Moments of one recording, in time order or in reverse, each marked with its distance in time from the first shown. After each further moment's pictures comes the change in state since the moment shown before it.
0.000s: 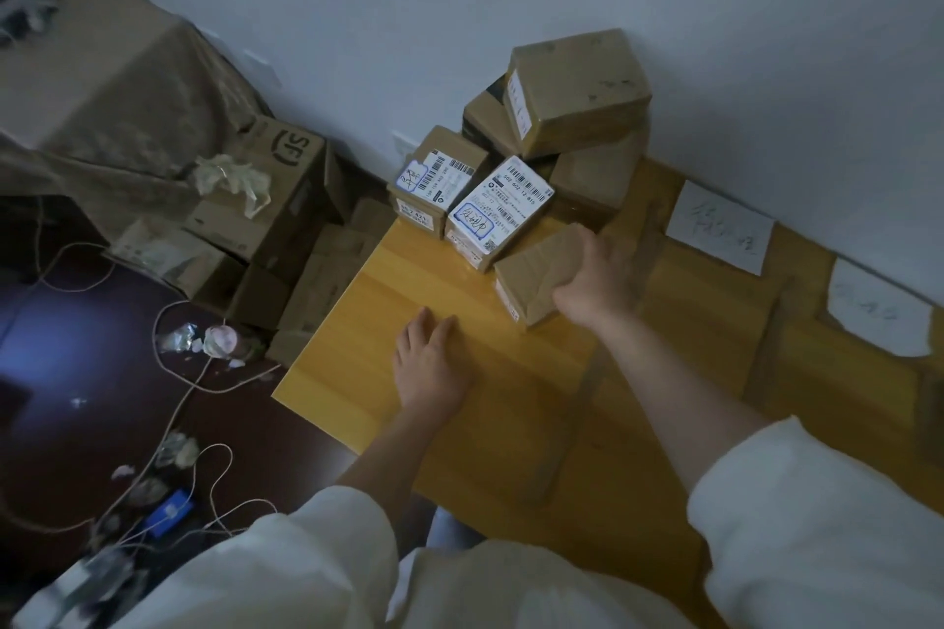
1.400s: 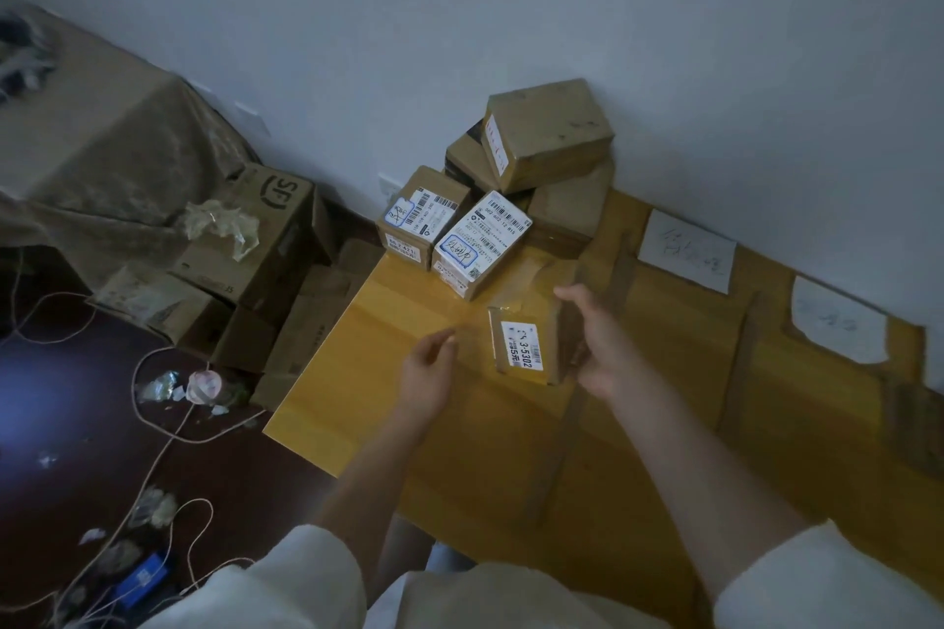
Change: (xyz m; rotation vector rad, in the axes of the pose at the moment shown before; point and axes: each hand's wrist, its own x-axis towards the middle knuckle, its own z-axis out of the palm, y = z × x) left_hand -0.004 0.024 -0.034 -0.868 -0.052 -0.109; right_hand -0.055 0.005 -0.016 1.139 -0.249 0.407
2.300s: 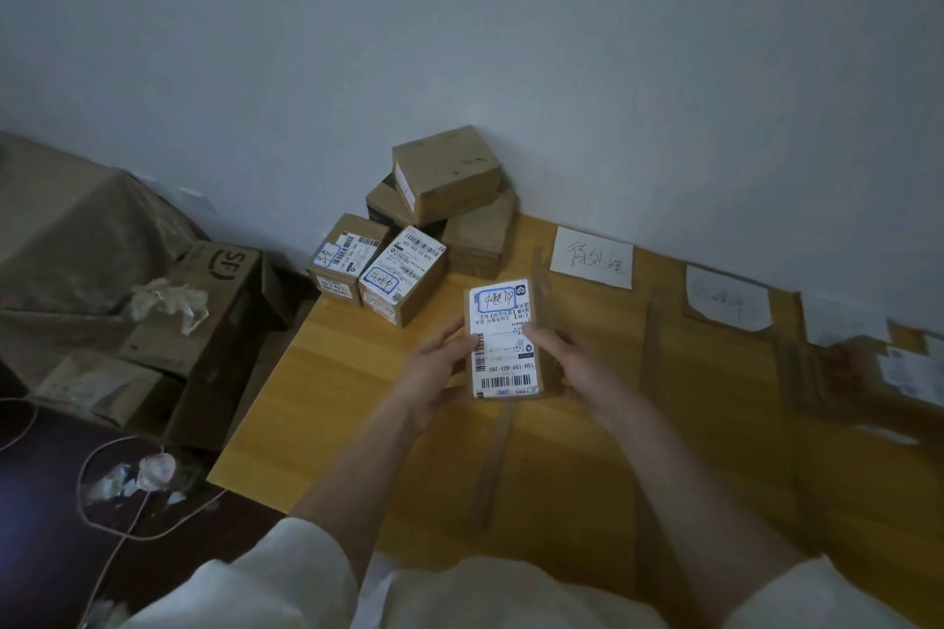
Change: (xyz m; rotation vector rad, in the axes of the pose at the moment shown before) left_hand -0.060 0.063 0.063 -0.291 -0.460 -0.093; right_hand -0.054 0.020 -0.098 -0.323 -0.084 -0.256
